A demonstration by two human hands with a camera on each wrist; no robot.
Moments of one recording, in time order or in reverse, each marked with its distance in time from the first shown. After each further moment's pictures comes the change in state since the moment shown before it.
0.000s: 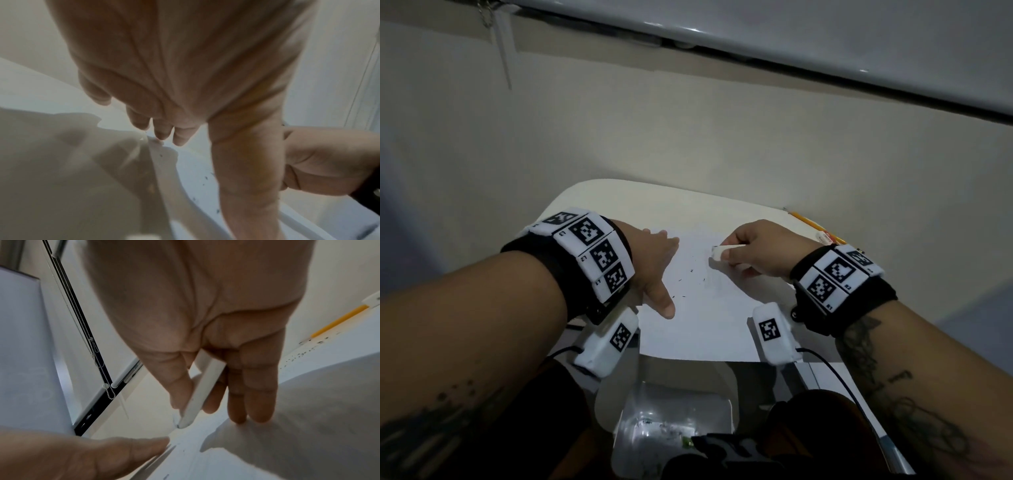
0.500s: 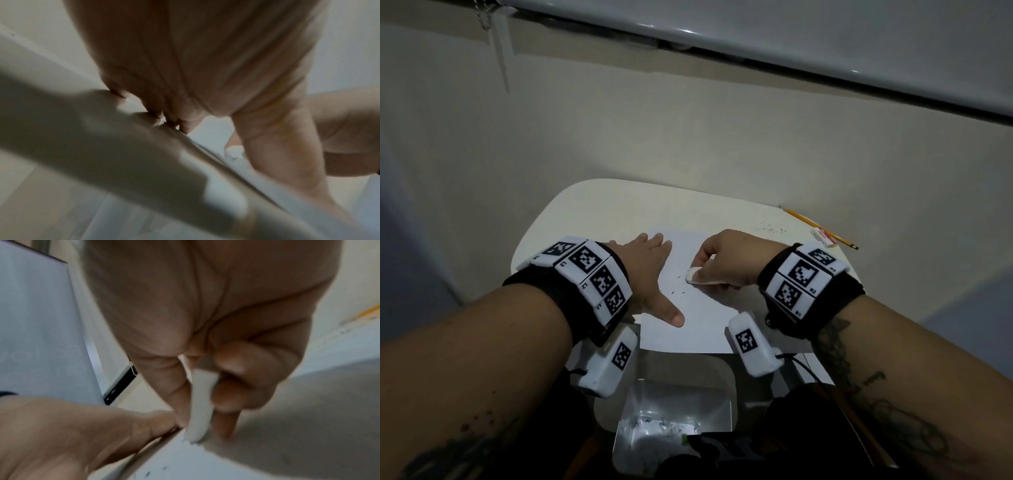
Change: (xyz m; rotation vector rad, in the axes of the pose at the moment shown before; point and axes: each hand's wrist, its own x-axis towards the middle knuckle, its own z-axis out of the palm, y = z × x) left_hand -0.019 0.011 0.028 -0.066 0.125 -0.079; right_hand -0.023 -0.038 0.024 -0.244 -0.098 -0.005
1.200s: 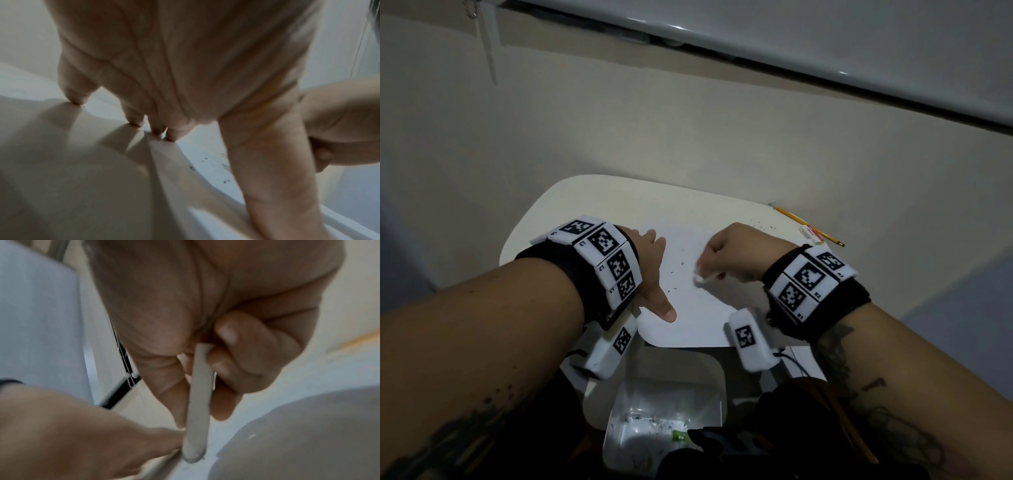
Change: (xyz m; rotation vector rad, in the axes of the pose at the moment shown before) left_hand 0.015 0.010 -0.008 0.199 -0.035 -0.014; right_hand -0.015 0.002 -0.007 0.034 0.054 0.055
